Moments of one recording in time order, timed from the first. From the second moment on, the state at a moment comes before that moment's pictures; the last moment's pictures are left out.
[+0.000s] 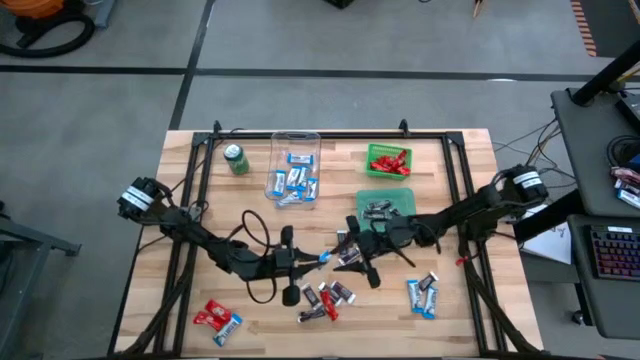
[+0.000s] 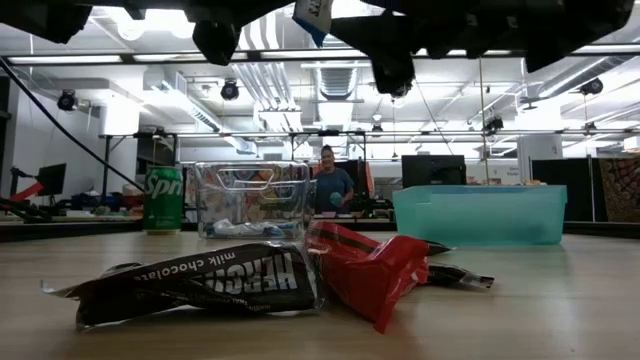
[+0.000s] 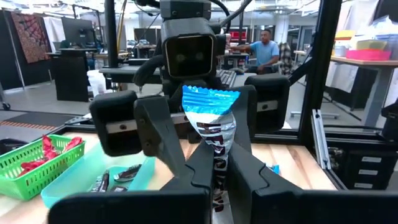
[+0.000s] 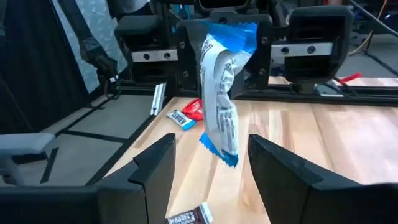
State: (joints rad) left arm -0.51 1.69 0.72 1.03 -0.64 -0.01; right arm 0.25 1.61 0.70 0.82 -0.09 0.08
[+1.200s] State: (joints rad) left arm -0.51 1.60 0.69 0.87 -0.78 -0.11; right arm 0.14 1.65 0.82 0.66 -0.10 0.09
